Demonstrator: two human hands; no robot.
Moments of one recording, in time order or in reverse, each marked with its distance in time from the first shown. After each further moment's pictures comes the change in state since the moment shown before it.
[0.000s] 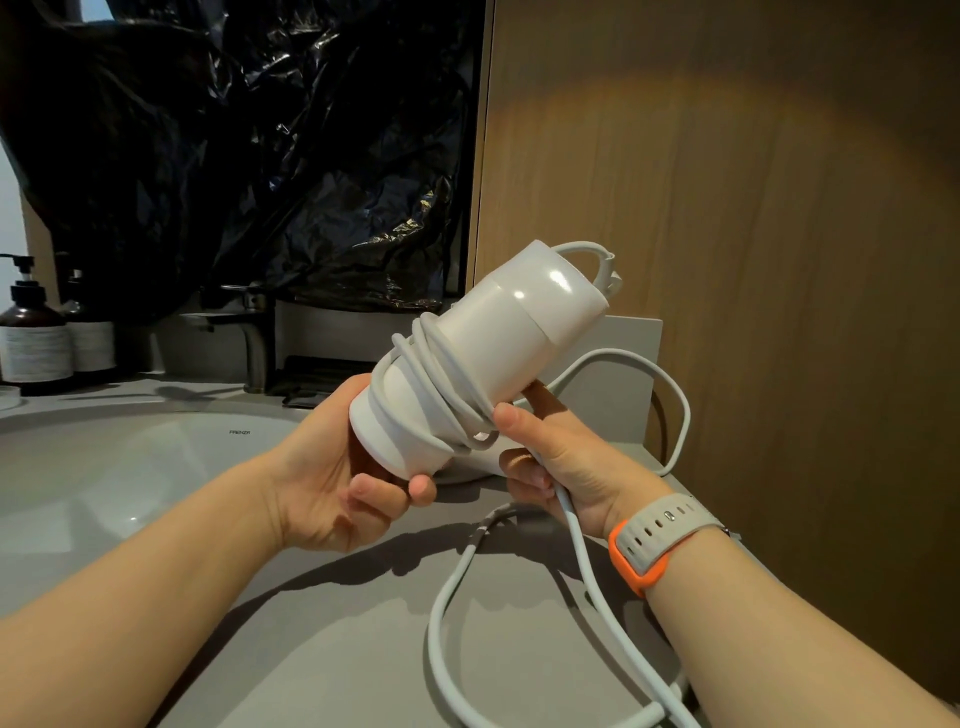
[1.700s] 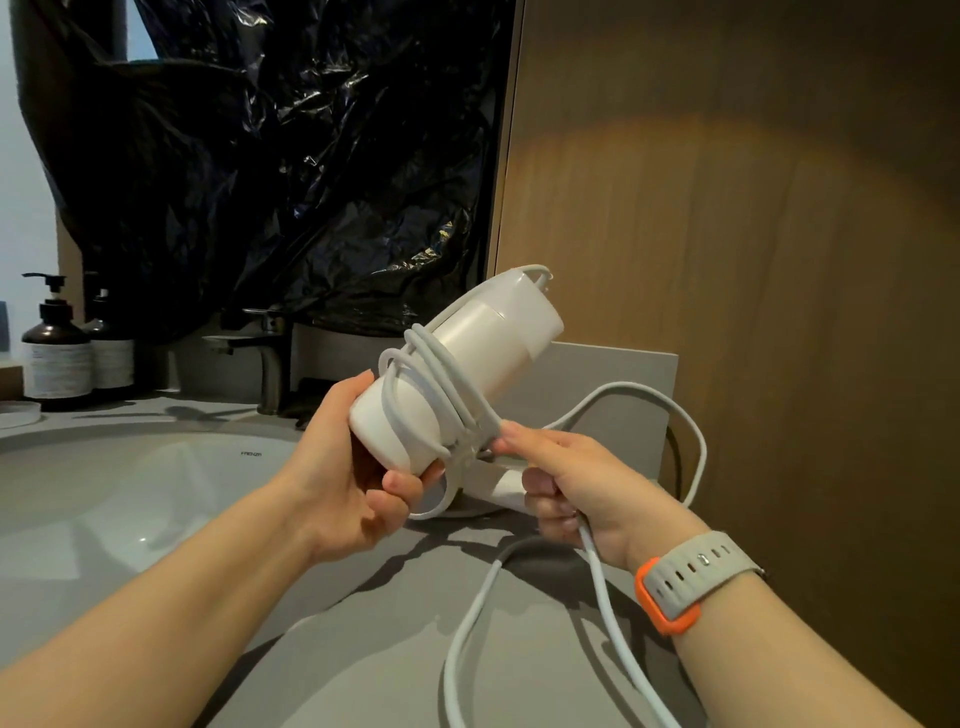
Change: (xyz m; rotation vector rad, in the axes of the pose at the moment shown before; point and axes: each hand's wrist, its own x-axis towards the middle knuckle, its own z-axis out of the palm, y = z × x) left_hand 0.004 0.006 0.000 -0.138 0.243 0.292; right_hand 0.000 -0.017 0.011 -0.224 0.184 0.169
